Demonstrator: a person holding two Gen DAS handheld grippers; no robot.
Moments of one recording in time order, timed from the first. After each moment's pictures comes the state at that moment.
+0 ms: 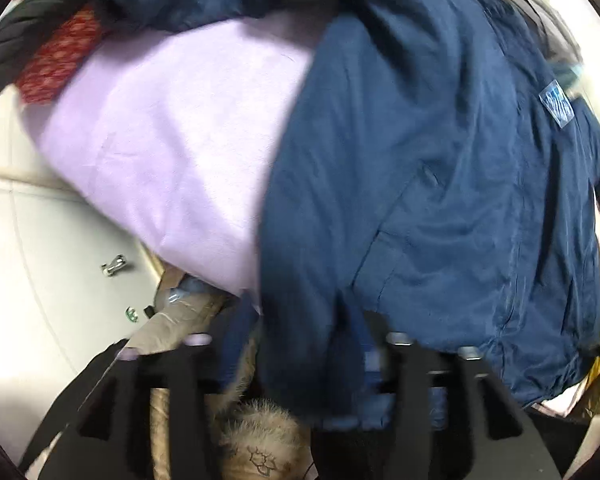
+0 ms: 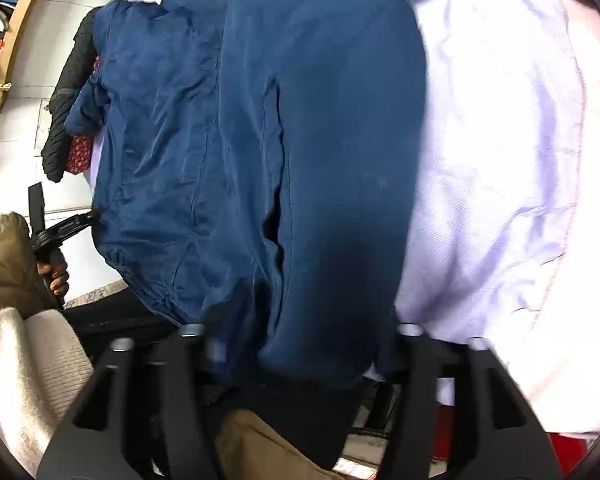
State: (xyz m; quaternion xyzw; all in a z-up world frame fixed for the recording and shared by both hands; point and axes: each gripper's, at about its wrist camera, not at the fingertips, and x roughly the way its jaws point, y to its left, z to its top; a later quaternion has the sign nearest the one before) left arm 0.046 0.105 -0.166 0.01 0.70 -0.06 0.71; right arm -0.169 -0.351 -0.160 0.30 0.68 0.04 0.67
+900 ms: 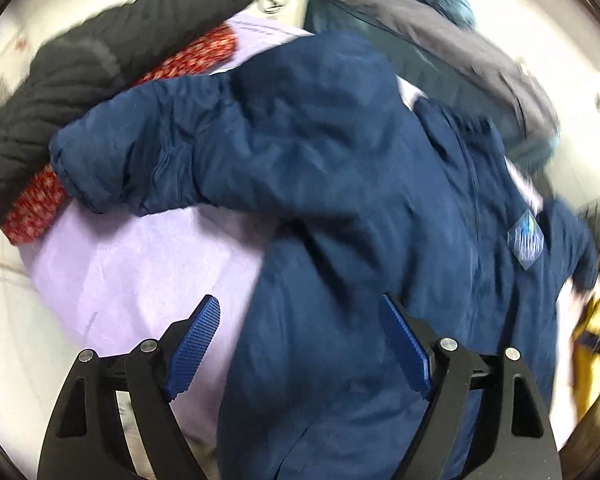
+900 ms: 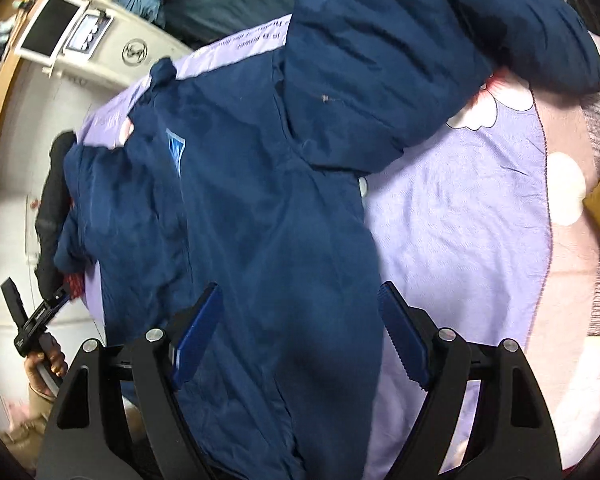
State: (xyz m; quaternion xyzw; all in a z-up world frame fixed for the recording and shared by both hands) left arm 0.161 0.061 -0.125 -0.05 0.59 -0.08 0.80; right arm -0.052 -0.438 -0.163 0.36 0.58 -0.07 0.73
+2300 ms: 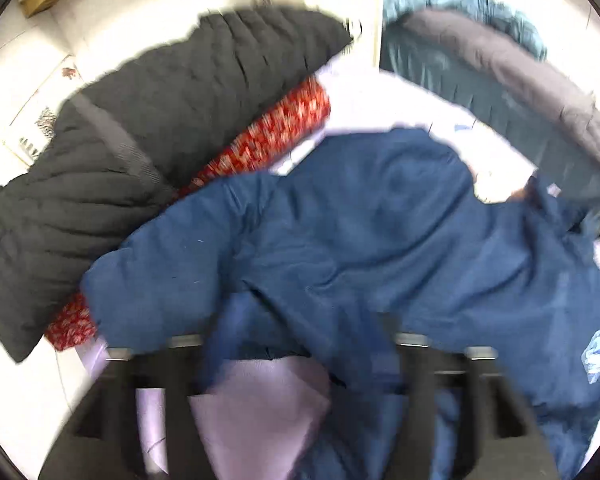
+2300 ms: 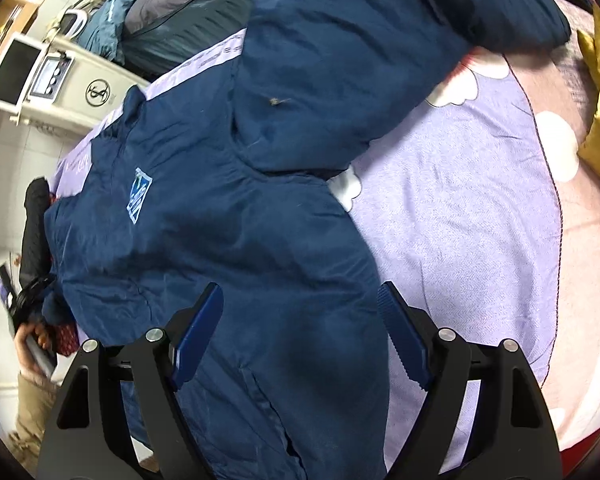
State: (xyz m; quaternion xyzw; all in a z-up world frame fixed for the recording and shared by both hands) left arm 0.277 0.080 -0.121 0.03 0.52 0.04 0.85; right arm -0.057 -0.422 -0.184 0.39 0.56 -0.16 0.72
